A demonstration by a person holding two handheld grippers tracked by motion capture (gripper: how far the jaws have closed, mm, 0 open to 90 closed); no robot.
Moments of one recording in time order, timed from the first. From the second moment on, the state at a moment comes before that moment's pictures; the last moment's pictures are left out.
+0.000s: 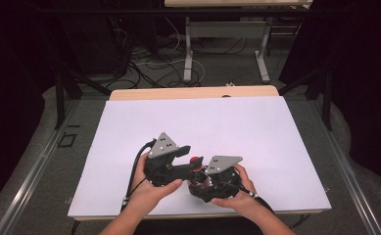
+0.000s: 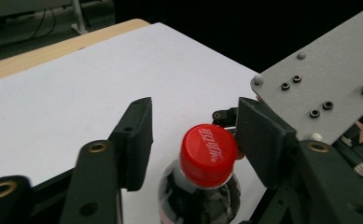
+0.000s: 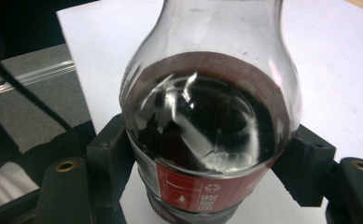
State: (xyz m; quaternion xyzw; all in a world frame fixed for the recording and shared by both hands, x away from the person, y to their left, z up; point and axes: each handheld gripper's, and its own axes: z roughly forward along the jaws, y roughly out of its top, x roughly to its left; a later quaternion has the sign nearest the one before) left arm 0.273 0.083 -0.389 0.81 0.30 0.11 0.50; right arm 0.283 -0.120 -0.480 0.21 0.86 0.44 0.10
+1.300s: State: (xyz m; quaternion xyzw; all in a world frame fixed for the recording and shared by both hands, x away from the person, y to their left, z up) left arm 0.282 0.084 -0.399 0.84 0.21 0.05 0.49; right arm 0.281 -0.121 -0.482 0.19 0.86 0.47 0.09
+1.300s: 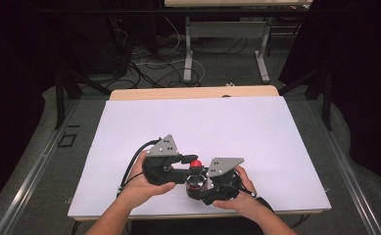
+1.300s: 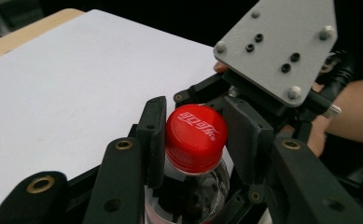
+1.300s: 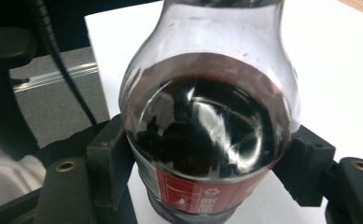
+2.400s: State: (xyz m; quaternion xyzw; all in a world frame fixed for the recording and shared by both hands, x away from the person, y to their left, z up) left arm 0.283 0.084 -0.392 0.81 0.28 0.08 0.52; right arm 0.283 -0.125 -0.480 0.25 0.84 0.46 0.13
